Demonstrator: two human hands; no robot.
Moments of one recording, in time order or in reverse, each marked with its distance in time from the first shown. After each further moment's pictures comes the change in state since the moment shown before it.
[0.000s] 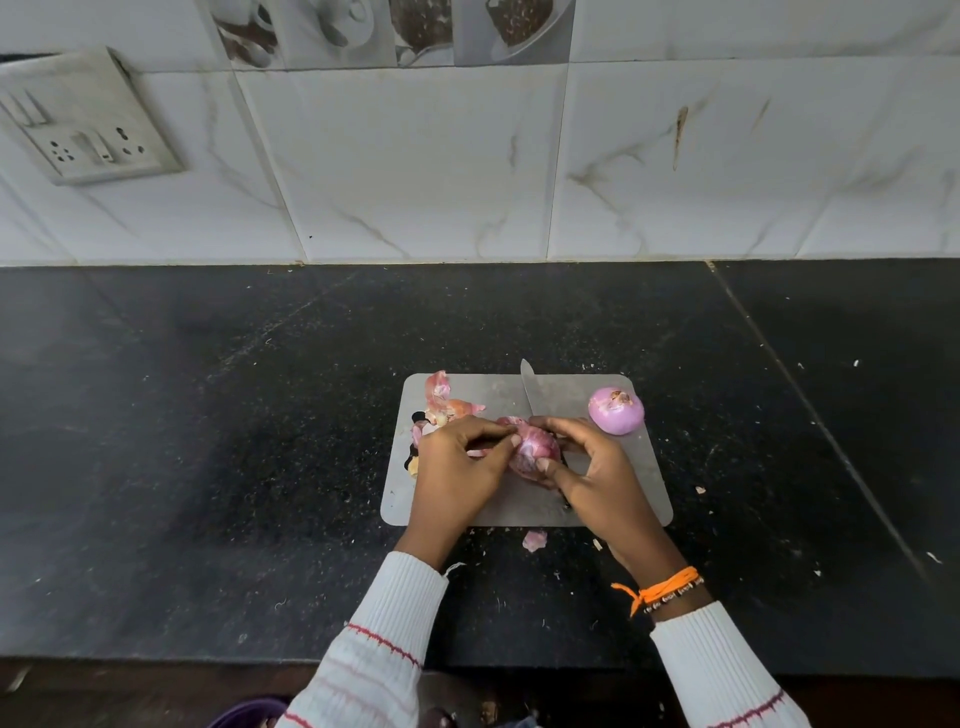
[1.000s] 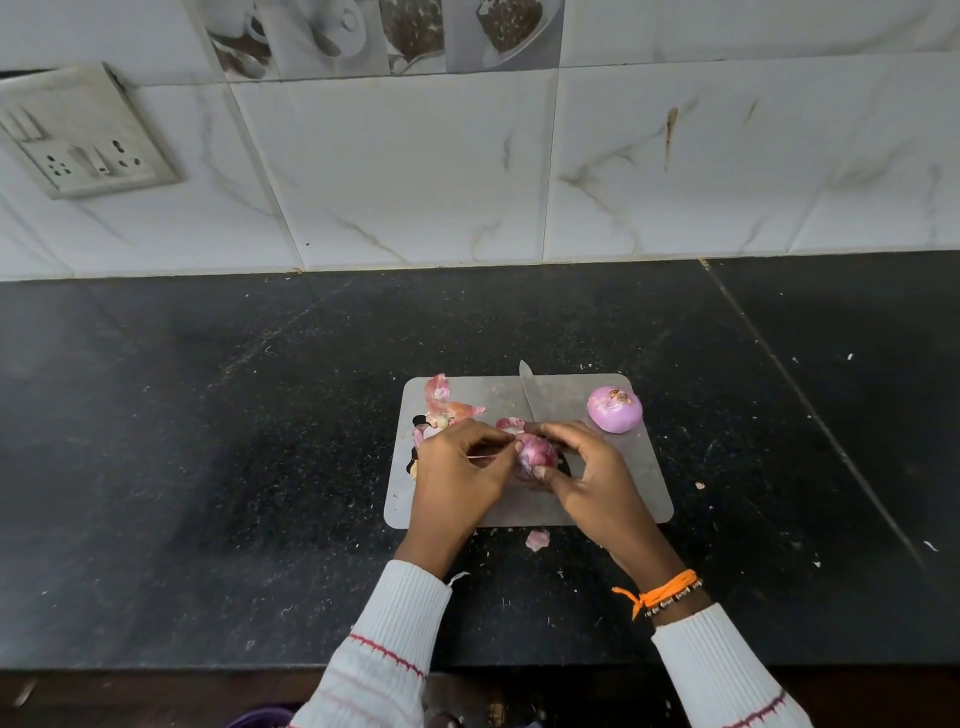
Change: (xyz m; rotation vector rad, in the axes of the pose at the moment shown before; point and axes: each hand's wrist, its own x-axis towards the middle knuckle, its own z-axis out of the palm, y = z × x) left_hand -0.006 0.002 -0.006 0.056 -0.002 0.106; right_hand -0.007 -0.007 0.002 -0.134 -0.003 -0.038
